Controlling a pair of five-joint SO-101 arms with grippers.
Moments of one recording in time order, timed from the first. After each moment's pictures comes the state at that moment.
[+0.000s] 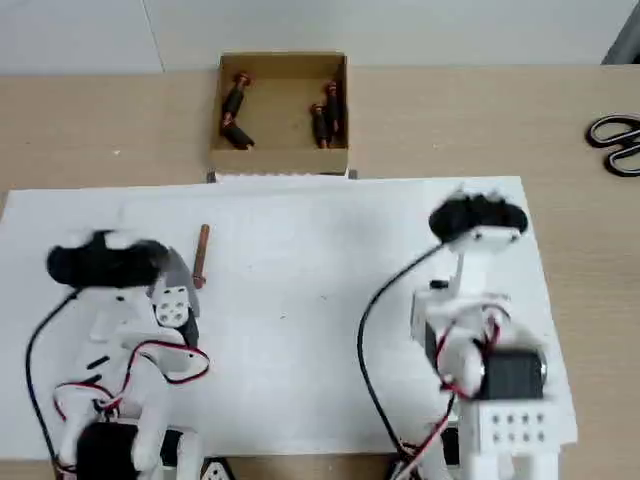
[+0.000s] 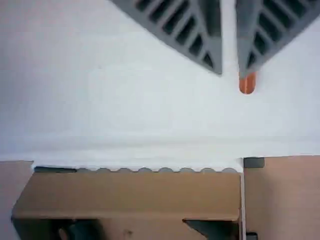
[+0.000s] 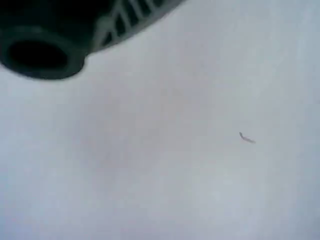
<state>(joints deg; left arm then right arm) -0.8 -90.3 63.6 62.6 9.8 -5.3 -68.2 54.1 76.0 -7.3</state>
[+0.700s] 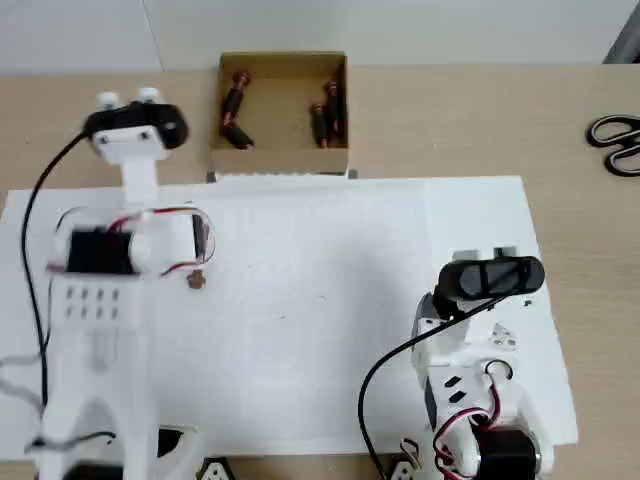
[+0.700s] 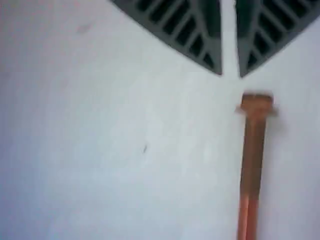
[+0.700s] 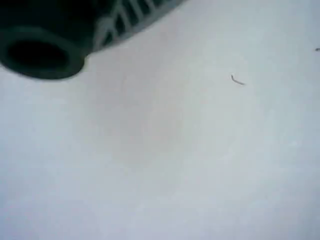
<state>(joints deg) -0.8 -25.1 14.8 88.6 11.6 -5.0 -100.3 69.3 75.2 -7.3</state>
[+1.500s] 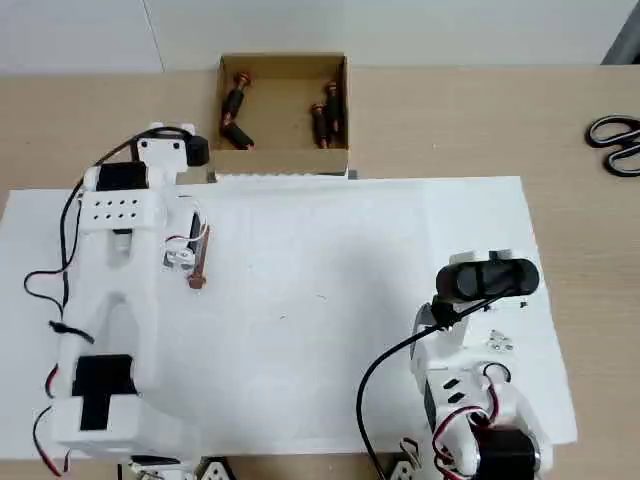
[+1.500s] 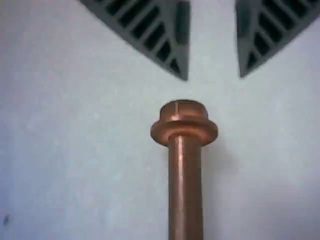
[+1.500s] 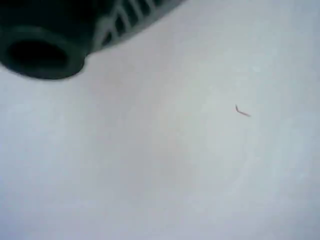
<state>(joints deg) -7.1 4.4 7.1 90.9 -2.9 -5.0 -100.3 69.3 78.9 -7.3</state>
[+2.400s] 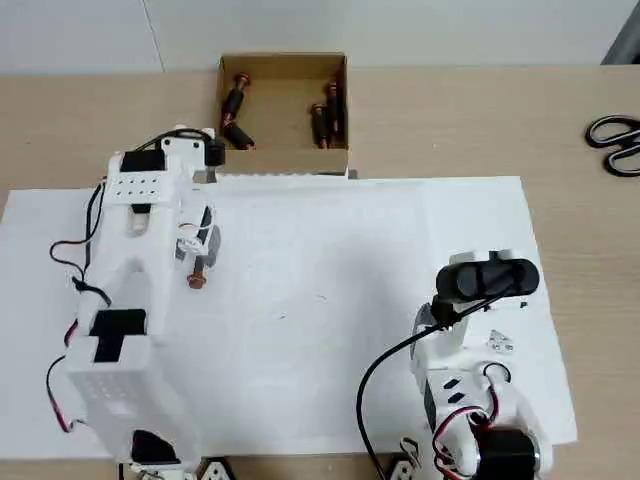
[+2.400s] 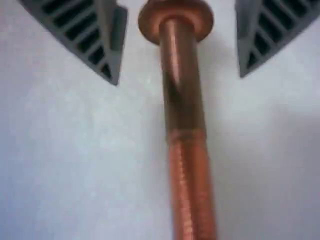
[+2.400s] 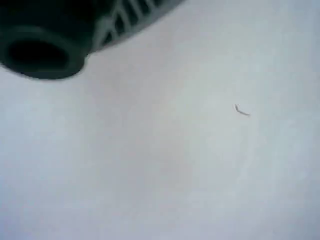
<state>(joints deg) -6.4 21.8 -4.4 88.2 -5.7 -5.0 -100.3 69.3 78.9 -7.3</state>
